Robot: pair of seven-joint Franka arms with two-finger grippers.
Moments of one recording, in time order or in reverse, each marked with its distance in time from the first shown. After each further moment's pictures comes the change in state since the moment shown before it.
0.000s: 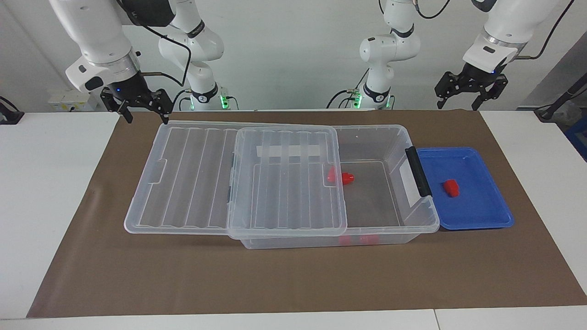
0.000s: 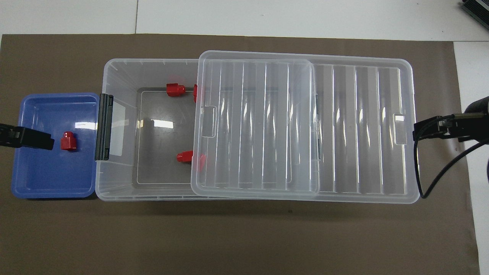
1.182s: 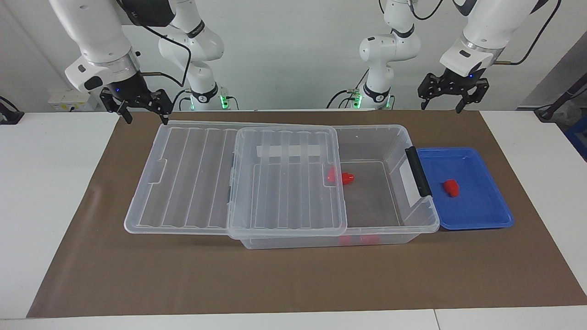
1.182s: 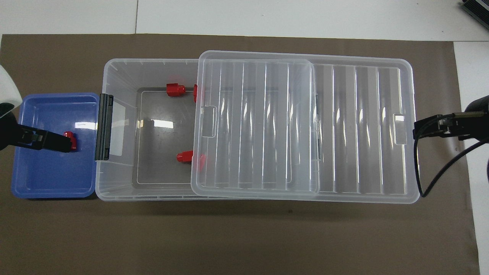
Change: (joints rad) left arm -0.022 0.001 -0.022 -0.009 0.000 0.001 -0.004; right arm 0.000 0.000 0.000 0.000 0.000 0.012 0.000
